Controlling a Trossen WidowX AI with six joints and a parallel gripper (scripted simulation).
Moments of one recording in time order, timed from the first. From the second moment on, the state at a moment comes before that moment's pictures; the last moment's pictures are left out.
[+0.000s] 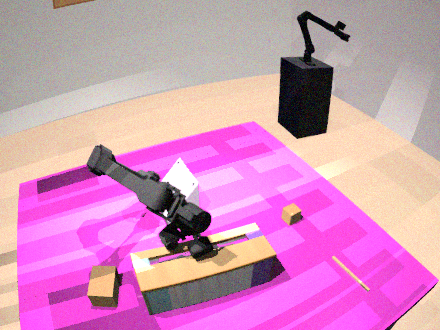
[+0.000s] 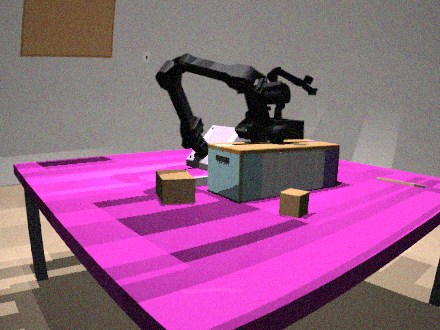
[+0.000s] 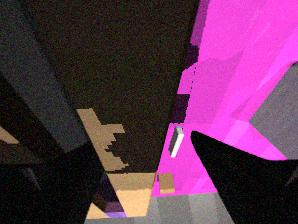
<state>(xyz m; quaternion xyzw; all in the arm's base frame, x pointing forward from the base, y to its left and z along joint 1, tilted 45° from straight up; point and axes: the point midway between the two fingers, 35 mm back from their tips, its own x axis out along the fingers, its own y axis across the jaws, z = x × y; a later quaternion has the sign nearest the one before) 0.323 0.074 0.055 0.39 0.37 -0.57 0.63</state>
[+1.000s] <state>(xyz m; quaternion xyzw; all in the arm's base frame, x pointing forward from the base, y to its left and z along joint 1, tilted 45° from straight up) 0.324 0.130 0.002 0.40 0.37 -0.56 0.63</state>
